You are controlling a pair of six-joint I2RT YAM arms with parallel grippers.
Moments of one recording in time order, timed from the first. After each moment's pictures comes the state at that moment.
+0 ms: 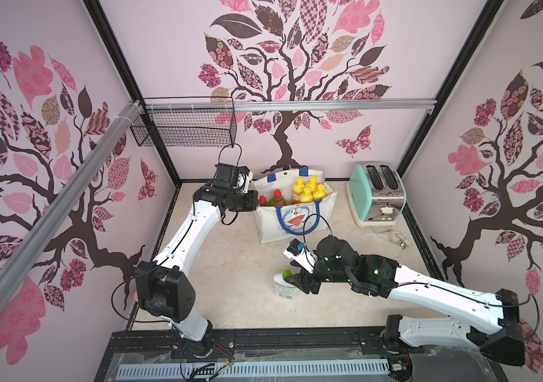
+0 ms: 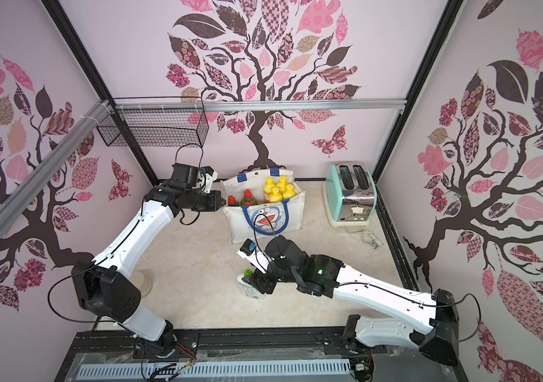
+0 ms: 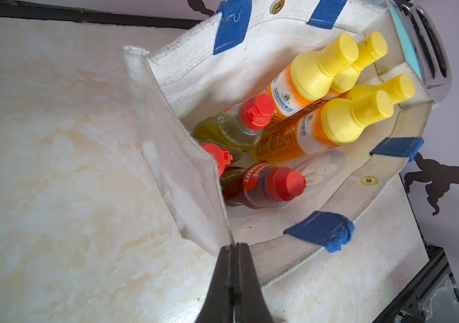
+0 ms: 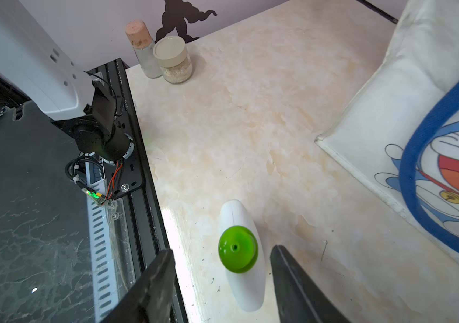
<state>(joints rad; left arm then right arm) -0.27 1.61 1.58 -0.81 0.32 -0.21 1.08 1.15 0.99 -0.45 -0.11 0.05</state>
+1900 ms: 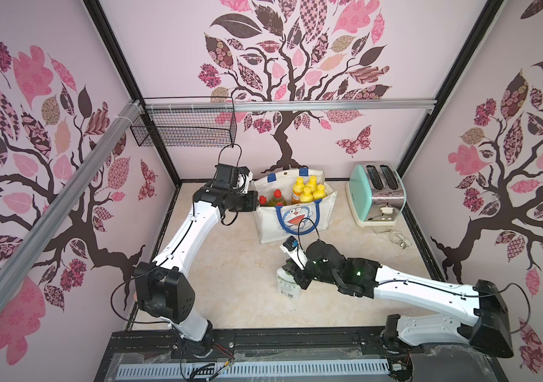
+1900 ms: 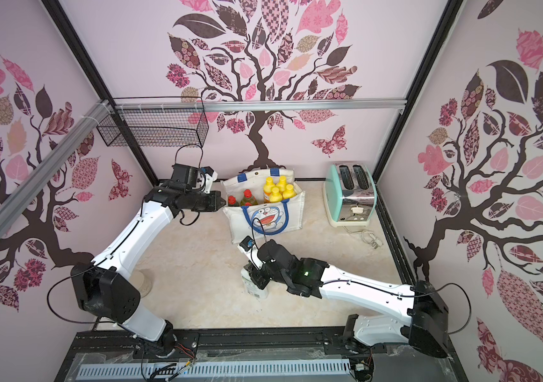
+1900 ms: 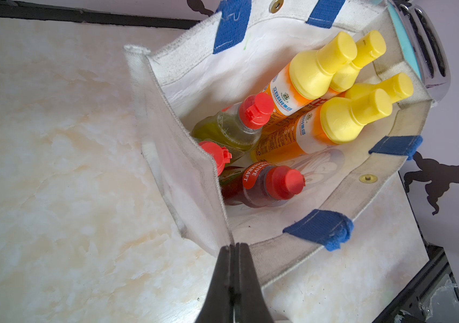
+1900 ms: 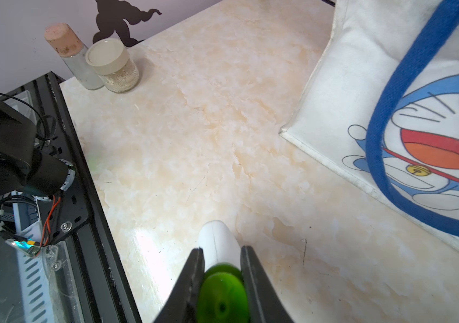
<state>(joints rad) -0.28 1.61 1.57 -0.80 0.32 -0.21 1.08 1.25 0.95 -0.31 0.08 0.13</state>
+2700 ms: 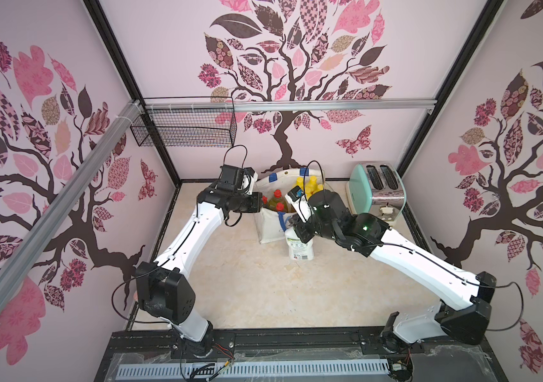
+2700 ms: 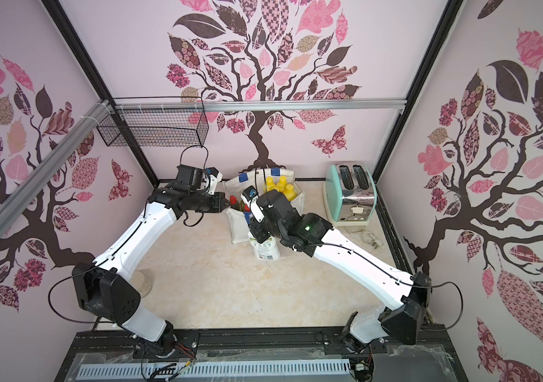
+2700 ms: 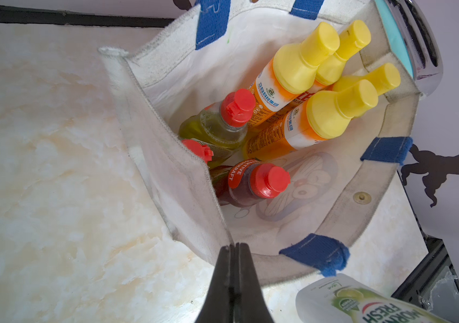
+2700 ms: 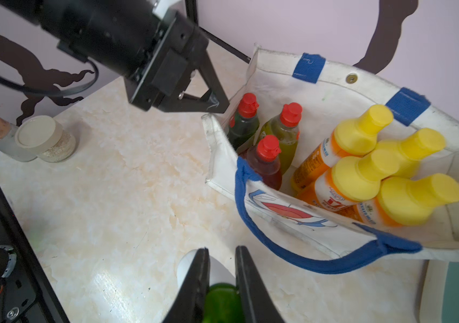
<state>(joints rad) -0.32 1.60 1.57 -0.79 0.31 -0.21 0.86 1.45 1.56 -0.69 0.15 0.06</state>
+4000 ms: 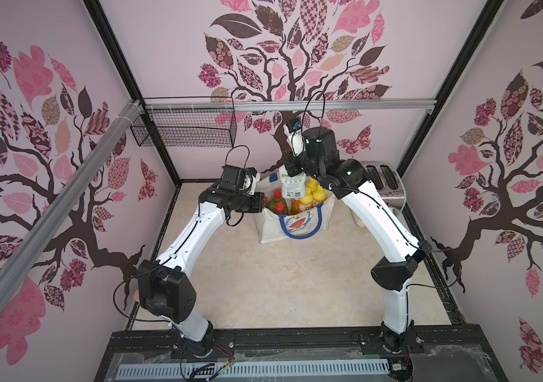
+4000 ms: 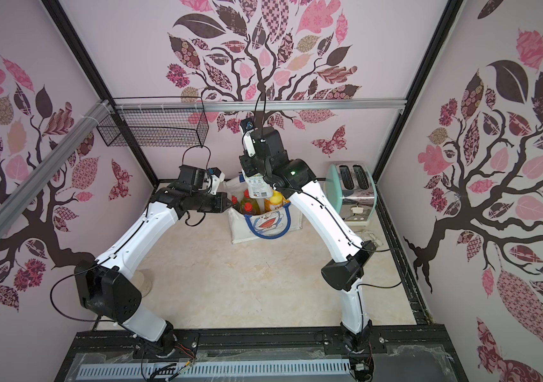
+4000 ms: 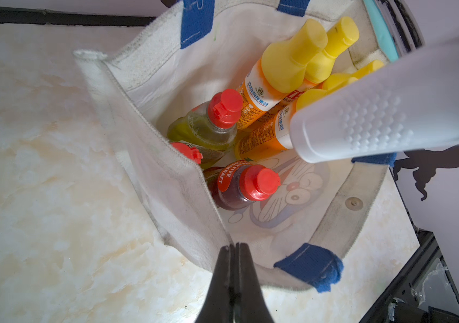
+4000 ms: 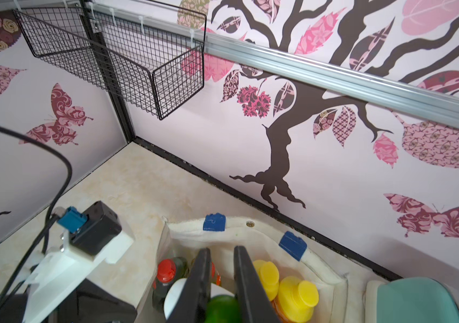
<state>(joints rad) -0.33 1.61 1.57 -0.77 0.34 -0.21 0.70 2.02 2.50 -0.77 0.24 -0.03</state>
